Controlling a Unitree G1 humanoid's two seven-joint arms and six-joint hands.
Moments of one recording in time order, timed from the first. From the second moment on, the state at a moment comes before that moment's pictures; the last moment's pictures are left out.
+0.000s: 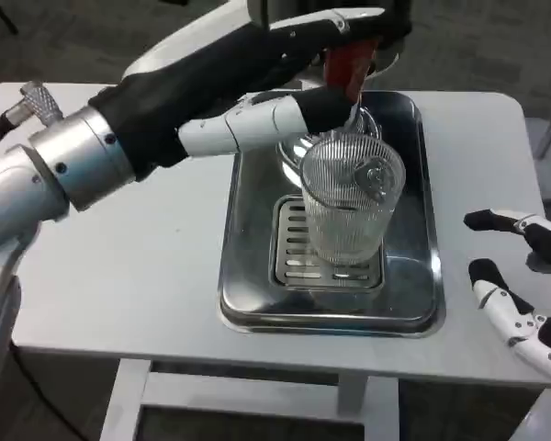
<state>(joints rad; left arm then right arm) -0.82 0.60 -0.03 -0.01 -0.10 -0.15 -0.72 0.15 -0.24 -0.09 -0.87 -0.55 0.33 0.29</state>
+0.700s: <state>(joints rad) -0.83 0.63 -0.07 0.02 0.01 -0.28 -0.69 0.14 -0.24 -0.10 -0.87 -0.54 0.36 0.29</state>
